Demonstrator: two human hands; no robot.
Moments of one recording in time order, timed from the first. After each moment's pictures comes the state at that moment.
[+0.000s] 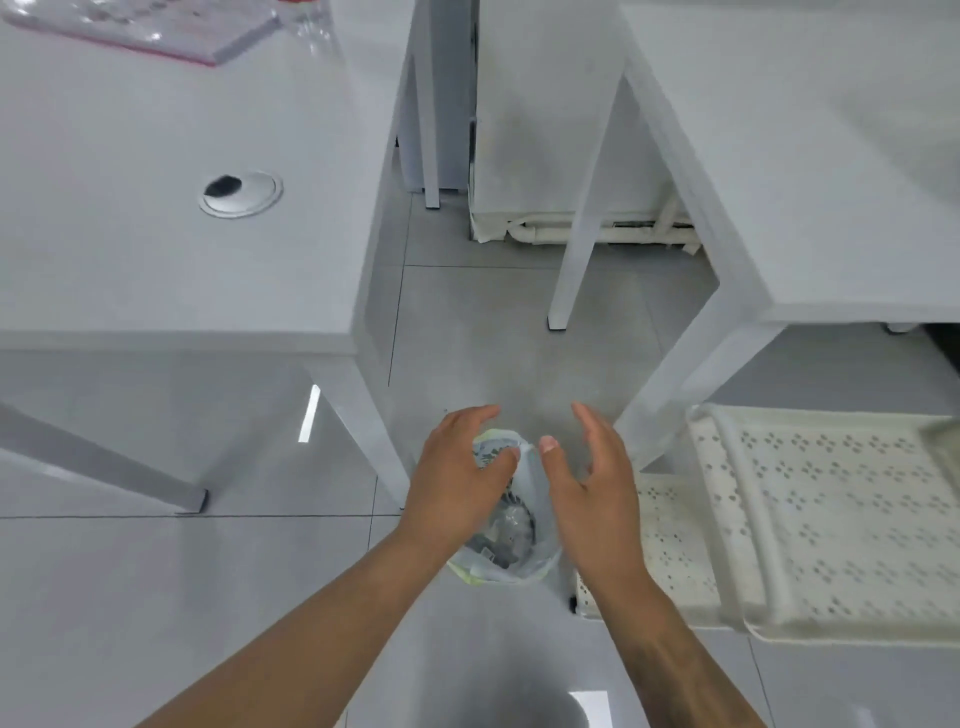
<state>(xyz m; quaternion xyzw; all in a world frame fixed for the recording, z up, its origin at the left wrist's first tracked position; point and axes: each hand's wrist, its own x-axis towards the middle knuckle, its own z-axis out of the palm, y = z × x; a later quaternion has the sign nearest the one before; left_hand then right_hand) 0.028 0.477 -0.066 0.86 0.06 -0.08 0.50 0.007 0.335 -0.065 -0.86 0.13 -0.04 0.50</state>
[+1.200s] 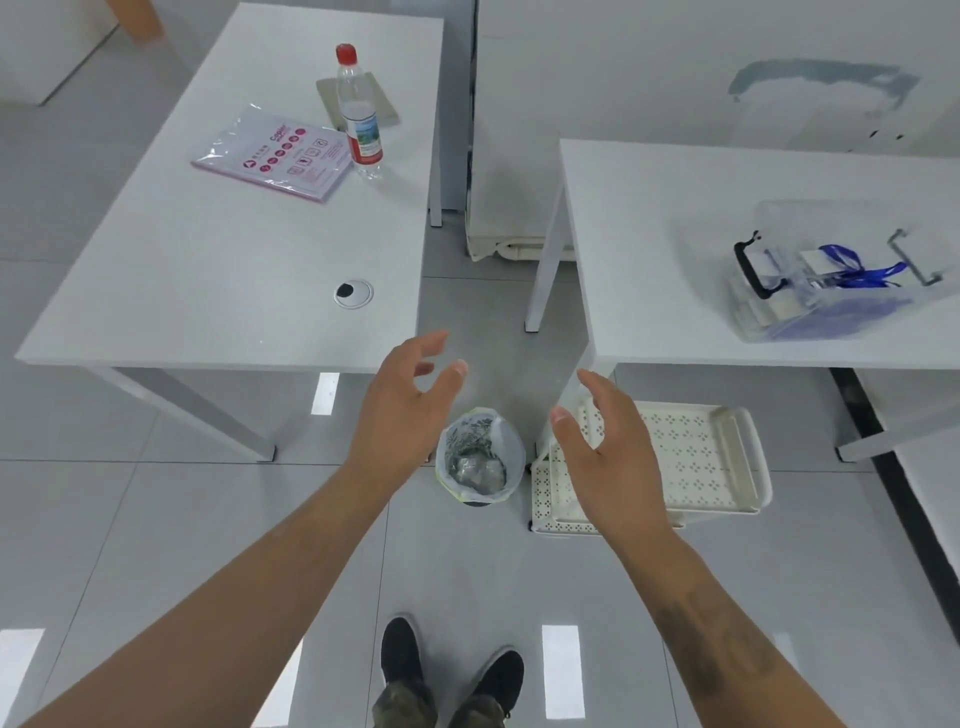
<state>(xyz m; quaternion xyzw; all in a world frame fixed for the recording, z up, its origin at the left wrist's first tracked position) -0.089 0.504 0.330 0.82 0.11 -0.02 0.56 -0.125 0.302 0.317 -0.90 0.09 -0.02 0.43</state>
